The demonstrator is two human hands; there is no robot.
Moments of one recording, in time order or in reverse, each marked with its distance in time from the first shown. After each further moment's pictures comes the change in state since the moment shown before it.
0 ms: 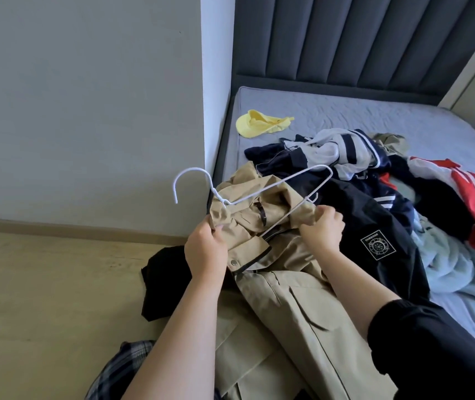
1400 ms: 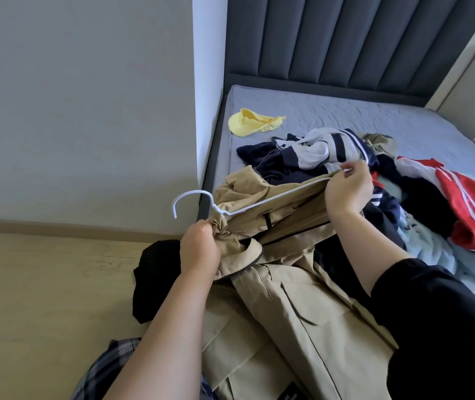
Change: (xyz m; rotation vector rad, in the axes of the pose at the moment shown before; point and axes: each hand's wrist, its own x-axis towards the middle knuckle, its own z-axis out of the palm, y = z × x) left_hand 0.001 0.001 -0.007 0.256 -0.231 0.132; right_hand 0.035 -0.045 -0.064 0.263 0.441 -0.103
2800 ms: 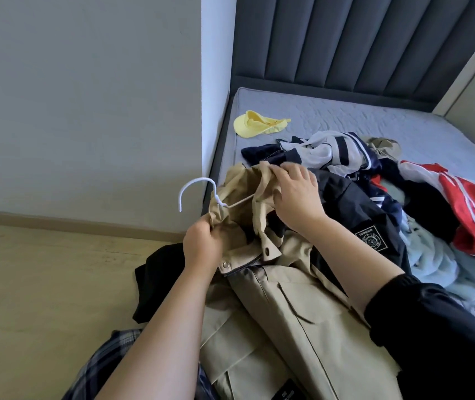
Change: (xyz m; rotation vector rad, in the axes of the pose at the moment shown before) left_hand -0.009 0.005 -0.006 -0.347 0.082 -0.040; right_hand -0.057 -0.030 0.012 -0.516 -0.566 -0.810
